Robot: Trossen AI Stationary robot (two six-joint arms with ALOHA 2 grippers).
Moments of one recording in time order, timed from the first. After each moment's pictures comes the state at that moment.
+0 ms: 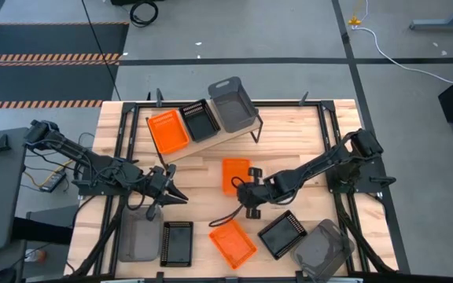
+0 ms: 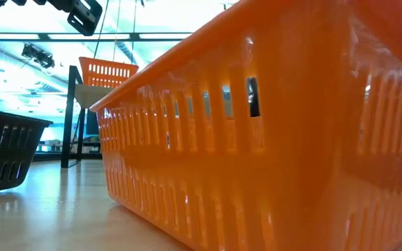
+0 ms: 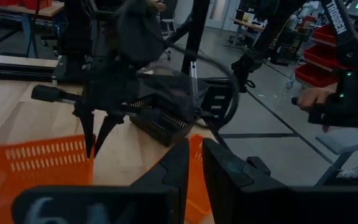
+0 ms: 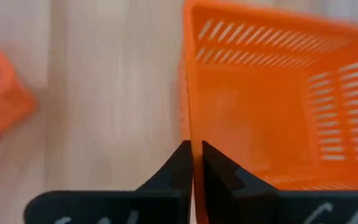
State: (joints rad) left arm -0.43 0.87 0.46 0.29 -0.11 -0.22; right arm 0.31 1.78 1.10 -0.36 0.35 0.27
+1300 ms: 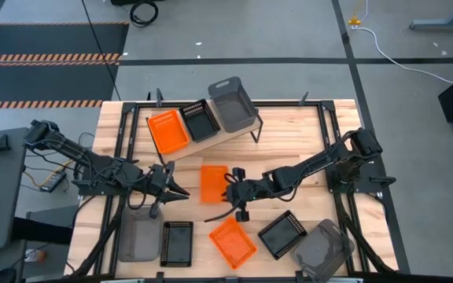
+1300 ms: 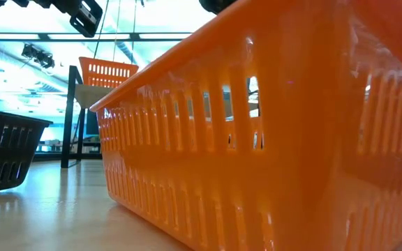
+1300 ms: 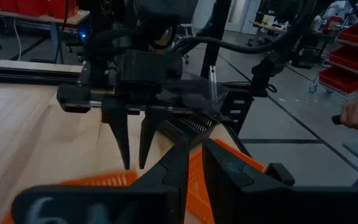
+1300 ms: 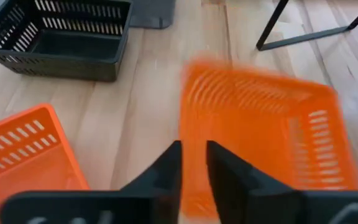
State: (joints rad) left arm -0.43 0.87 0.46 0.29 -0.20 -0.20; right arm 0.28 1.78 1.12 -0.02 0.23 0.10
